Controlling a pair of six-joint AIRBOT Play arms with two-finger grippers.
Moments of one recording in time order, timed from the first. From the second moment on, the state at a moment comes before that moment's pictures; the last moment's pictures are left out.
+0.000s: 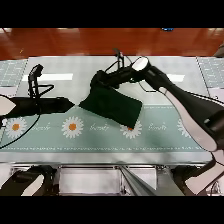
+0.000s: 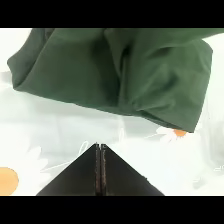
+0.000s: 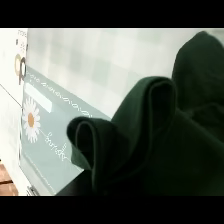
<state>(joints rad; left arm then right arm) -0.12 -0.83 0.73 0.95 -0.97 -1.41 0.49 -1.83 1.61 -0.56 0.91 1.47</state>
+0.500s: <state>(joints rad) -0.01 -0.84 0.79 0.95 -0.93 -1.41 0.38 -1.76 1.66 -0.65 1.23 1.45</state>
